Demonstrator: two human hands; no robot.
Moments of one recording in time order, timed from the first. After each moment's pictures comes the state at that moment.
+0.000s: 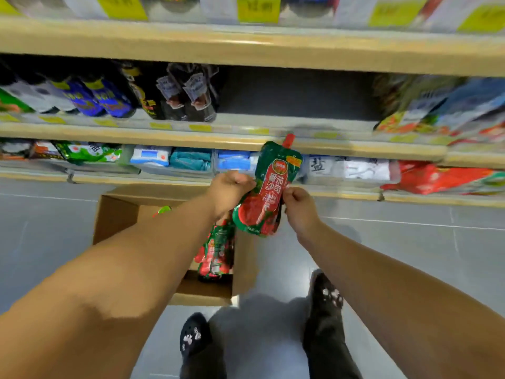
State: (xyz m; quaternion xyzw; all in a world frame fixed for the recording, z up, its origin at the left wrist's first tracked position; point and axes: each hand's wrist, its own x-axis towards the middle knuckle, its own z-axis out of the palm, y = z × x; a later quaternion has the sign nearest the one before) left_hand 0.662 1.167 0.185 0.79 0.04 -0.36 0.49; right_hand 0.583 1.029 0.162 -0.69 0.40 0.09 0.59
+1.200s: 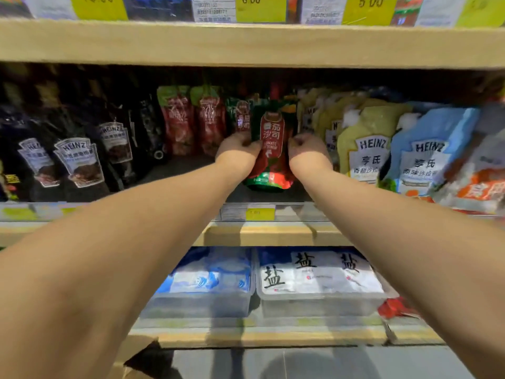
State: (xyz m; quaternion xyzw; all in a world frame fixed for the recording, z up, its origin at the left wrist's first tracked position) left_hand 0.814 0.915 0.144 0.84 -0.14 0.04 0.52; right_hand 0.768 0.795 0.147 -0.84 0.25 -0.26 0.41
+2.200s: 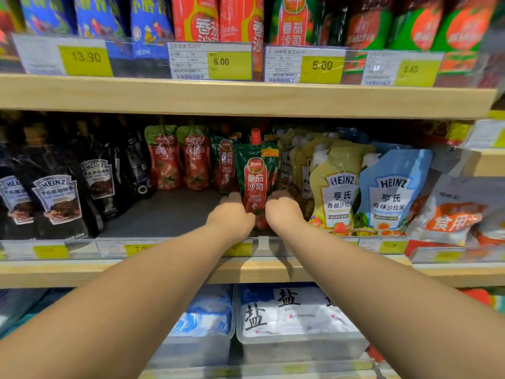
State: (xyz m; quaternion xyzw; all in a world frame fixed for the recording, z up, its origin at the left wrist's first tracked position) left_hand 0.779 0.904 0.116 0.94 -0.18 0.02 0.29; right_hand 0.744 0.801 0.124 -0.84 0.24 -0.15 0.47
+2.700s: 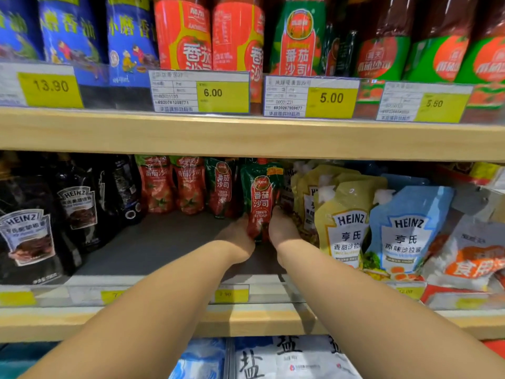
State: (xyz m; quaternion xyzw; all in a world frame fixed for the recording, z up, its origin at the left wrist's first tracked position) left_hand 0.834 0.874 0.111 0.93 -0.24 -0.05 0.28; right_hand 0.798 0.777 0.127 -0.79 0.26 -0.15 0.54
